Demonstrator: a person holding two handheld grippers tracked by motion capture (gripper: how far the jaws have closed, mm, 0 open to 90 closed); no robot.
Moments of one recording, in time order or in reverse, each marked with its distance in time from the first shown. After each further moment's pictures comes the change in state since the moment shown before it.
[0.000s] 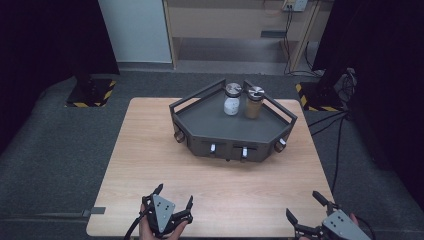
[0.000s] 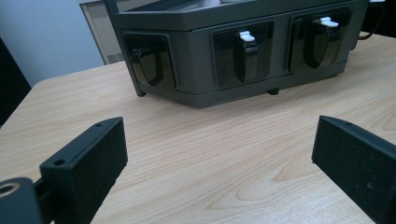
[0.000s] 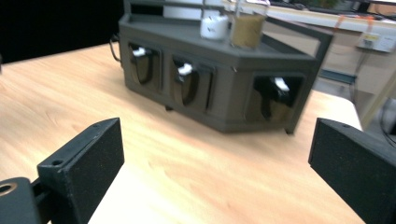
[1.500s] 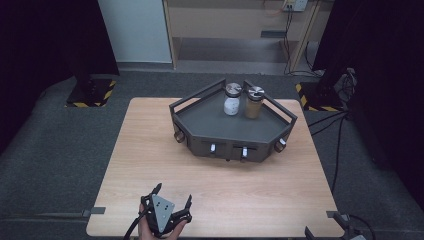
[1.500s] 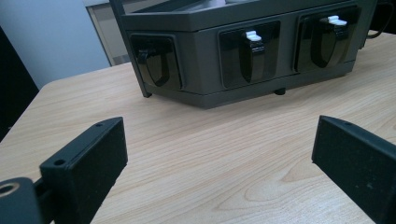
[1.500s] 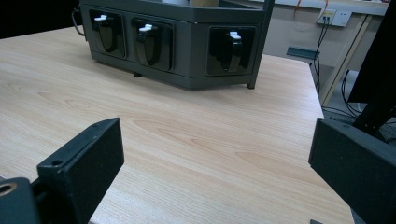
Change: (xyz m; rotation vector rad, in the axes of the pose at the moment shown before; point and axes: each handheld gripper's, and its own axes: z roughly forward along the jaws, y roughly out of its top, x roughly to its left) left arm -0.001 -0.002 0.001 -0.004 0.018 0.007; right arm -0.001 -0.041 -0.040 0.029 -0.110 0.051
